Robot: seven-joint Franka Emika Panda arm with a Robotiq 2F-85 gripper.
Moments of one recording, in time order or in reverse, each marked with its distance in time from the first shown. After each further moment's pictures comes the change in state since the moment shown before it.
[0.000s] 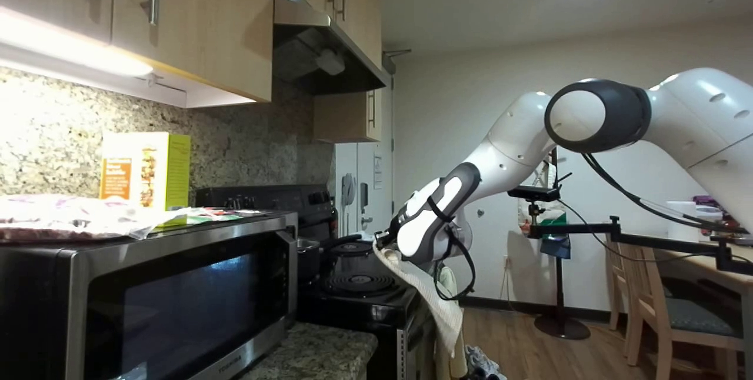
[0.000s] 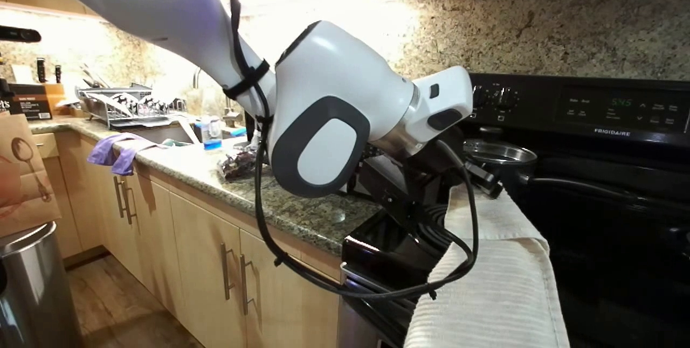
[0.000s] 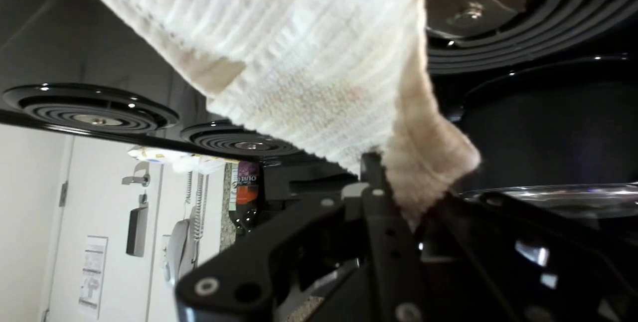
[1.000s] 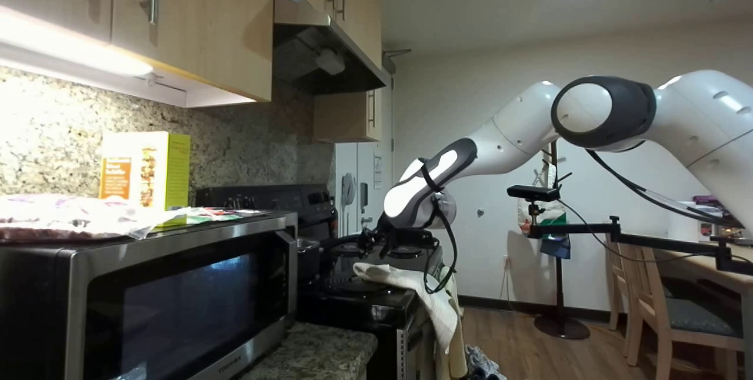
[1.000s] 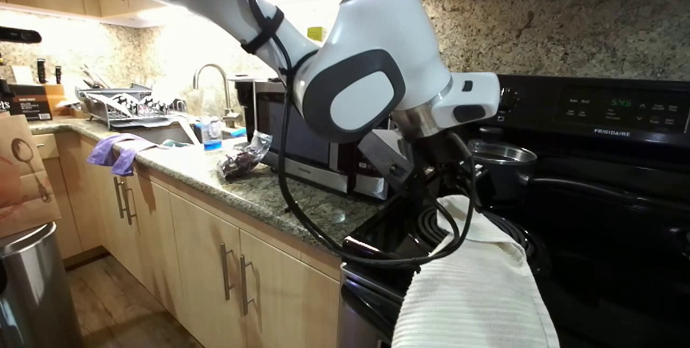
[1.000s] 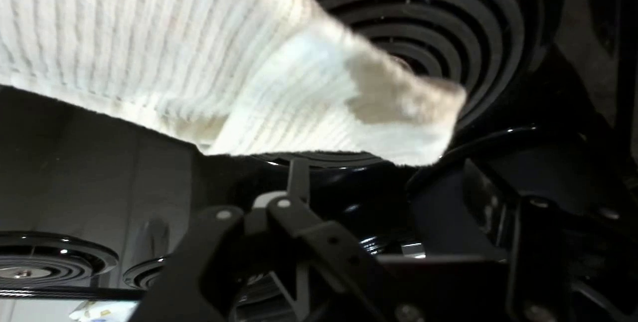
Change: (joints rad) arm -0.147 -0.016 0.194 0.173 0.025 -0.521 -0.002
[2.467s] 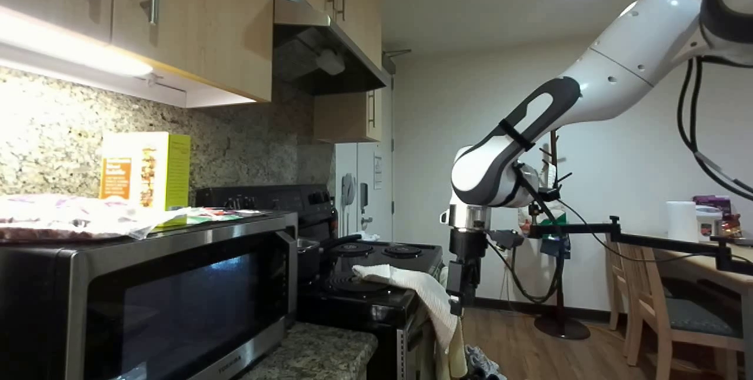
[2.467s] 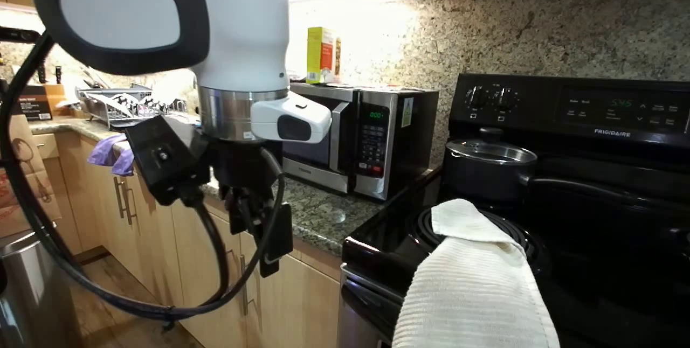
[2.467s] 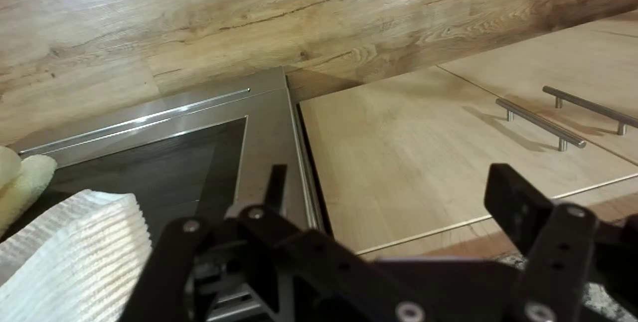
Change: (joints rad) arm 0.130 -0.612 -0.131 -0.728 0.015 -0.548 -0.418
